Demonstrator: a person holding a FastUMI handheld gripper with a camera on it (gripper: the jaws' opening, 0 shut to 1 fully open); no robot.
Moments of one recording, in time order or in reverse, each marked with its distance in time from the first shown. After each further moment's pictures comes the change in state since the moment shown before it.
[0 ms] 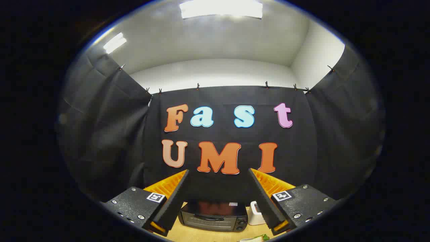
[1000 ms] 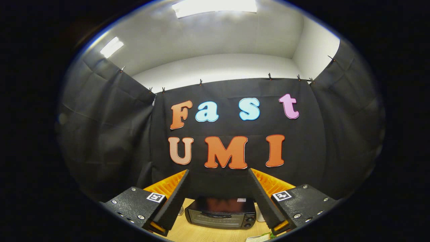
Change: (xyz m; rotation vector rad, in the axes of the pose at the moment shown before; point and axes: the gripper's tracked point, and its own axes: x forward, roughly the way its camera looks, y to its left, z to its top) arm 0.003 0.009 -0.020 0.044 0.050 0.064
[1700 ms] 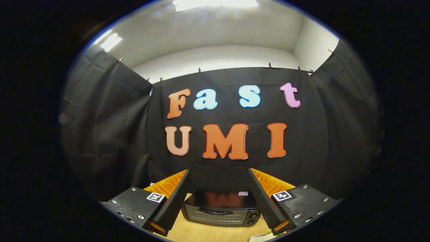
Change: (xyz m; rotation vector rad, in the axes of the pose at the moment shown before) arm 0.041 -0.003 -0.076 0.005 0.086 -0.028
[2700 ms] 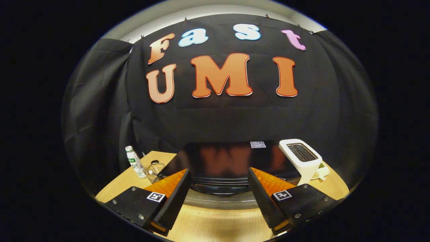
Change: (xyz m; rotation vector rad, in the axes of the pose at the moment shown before) arm 0.120 0.024 -0.235 0.041 0.444 -0.054
